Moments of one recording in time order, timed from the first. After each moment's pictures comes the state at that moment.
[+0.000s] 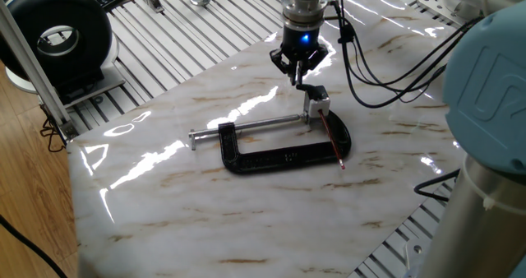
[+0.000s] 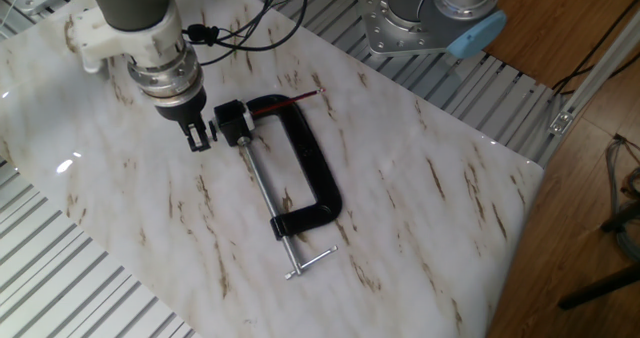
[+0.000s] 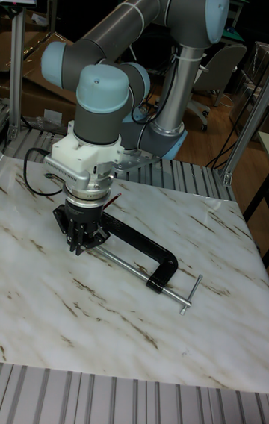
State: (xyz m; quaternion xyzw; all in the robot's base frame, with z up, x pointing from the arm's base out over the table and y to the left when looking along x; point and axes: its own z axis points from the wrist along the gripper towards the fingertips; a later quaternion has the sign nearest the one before) arm 0.569 -0.085 0.052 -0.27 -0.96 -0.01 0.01
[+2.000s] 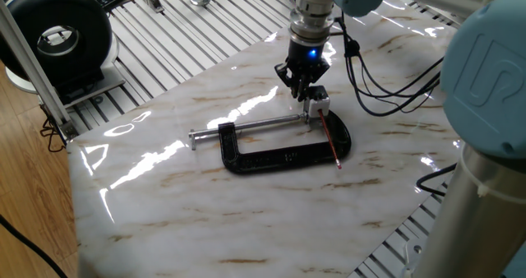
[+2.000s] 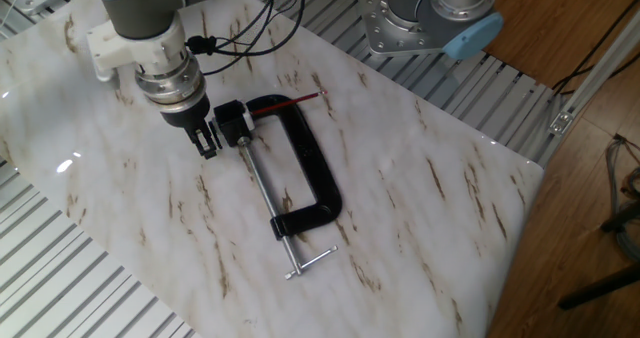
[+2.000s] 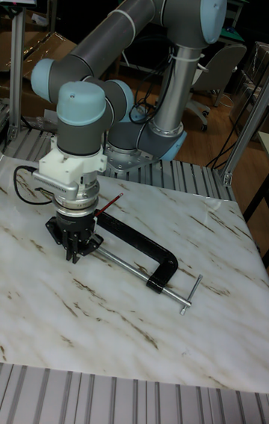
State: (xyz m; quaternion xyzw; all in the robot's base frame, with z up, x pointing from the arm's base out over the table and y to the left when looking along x) arm 0.566 -0.096 0.013 -0.20 -0.98 -0.05 -0.01
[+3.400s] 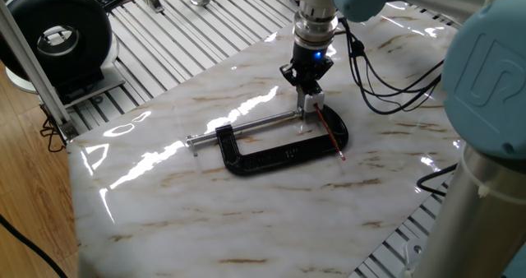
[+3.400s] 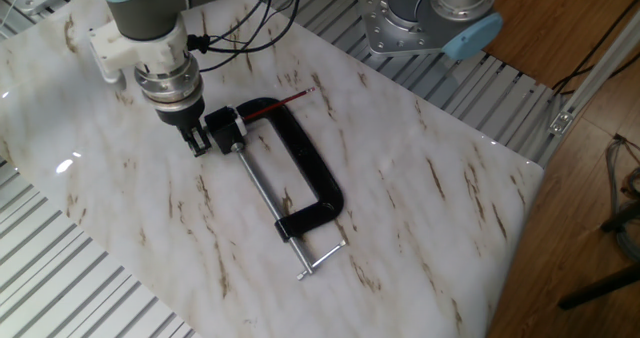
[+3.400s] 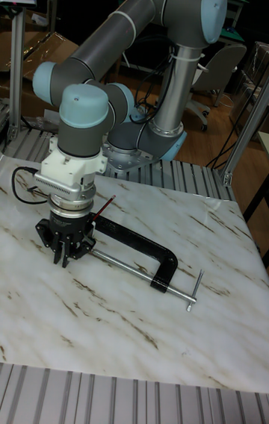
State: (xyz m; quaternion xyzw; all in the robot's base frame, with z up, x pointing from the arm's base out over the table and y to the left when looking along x) arm 0.563 -0.111 0.008 -0.17 -0.99 -0.01 -0.02
